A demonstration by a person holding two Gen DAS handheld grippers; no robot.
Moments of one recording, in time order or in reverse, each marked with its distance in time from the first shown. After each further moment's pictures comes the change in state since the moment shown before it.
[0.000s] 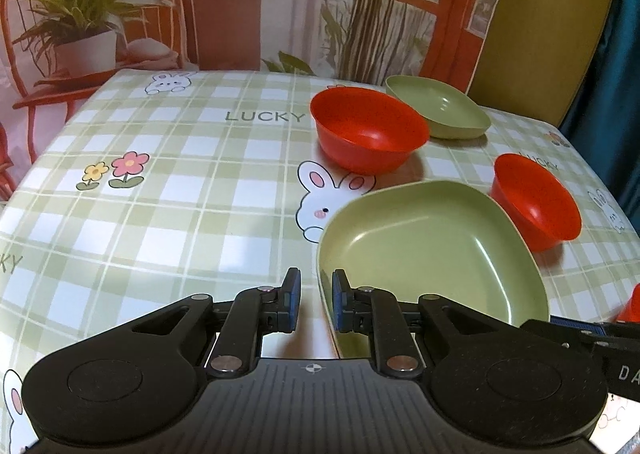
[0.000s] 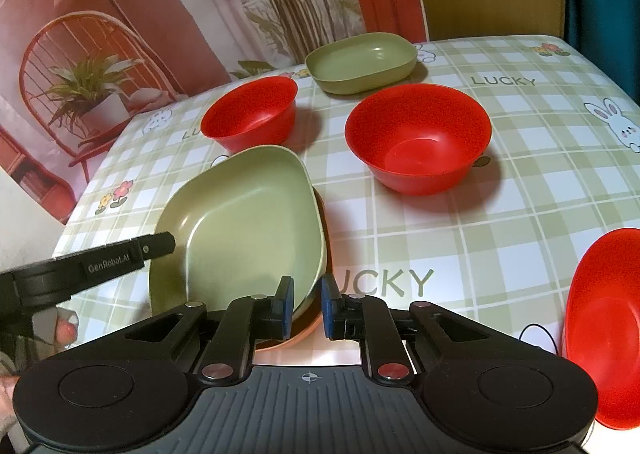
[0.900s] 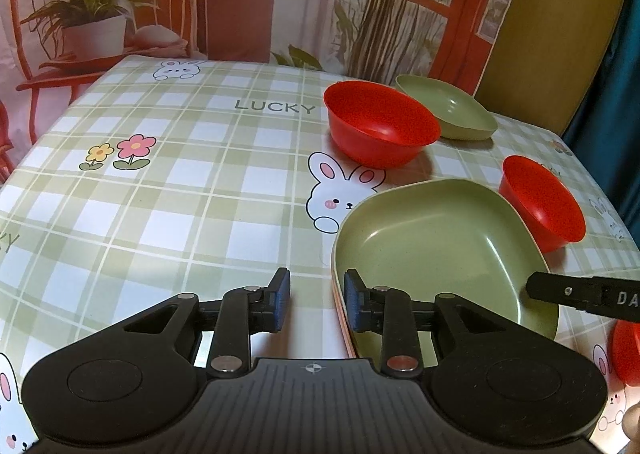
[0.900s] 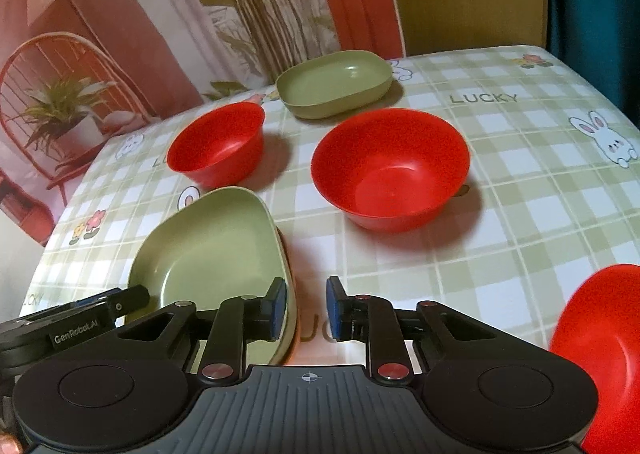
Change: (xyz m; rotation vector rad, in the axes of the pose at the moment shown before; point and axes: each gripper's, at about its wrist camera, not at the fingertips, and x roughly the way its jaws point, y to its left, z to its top) left arm 0.003 0.009 -0.007 -0.051 -0.004 -0.008; right arm 0.013 -0.014 0.022 0.028 -0.038 -0.050
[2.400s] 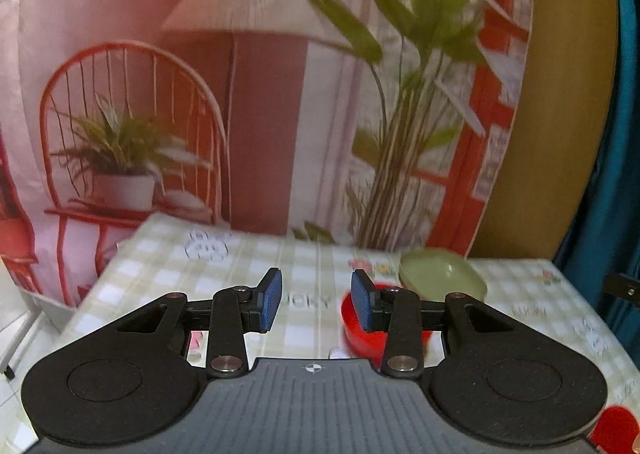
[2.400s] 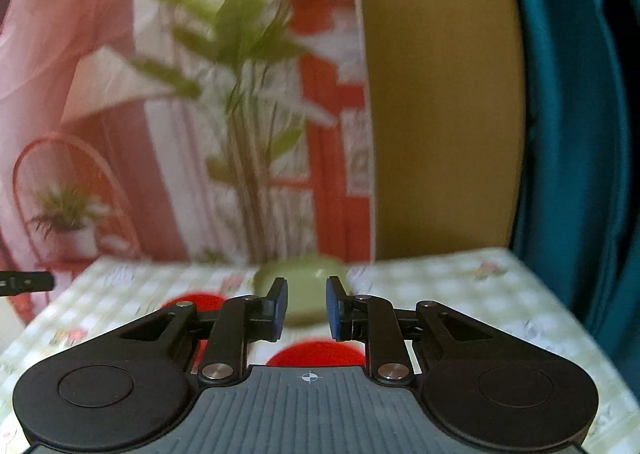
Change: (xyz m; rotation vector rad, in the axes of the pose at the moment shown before) left arm -0.087 0.007 0.090 0.010 -0.382 0.034; right arm -0.088 -0.017 0.064 -0.161 -0.506 -0.077
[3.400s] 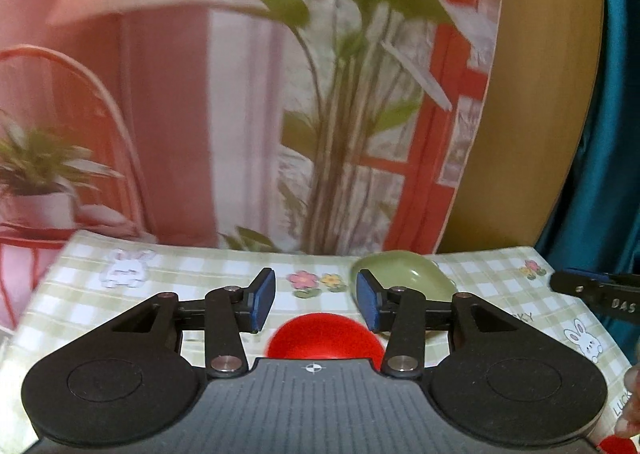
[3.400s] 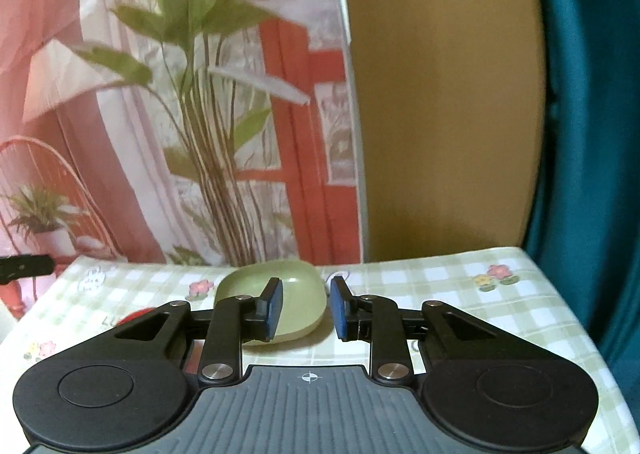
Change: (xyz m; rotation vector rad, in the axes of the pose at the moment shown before) left arm 0.106 -0.065 0.025 0.075 0.100 -0.119; right arm 0.098 -0.049 0.030 0.014 0.129 0.051
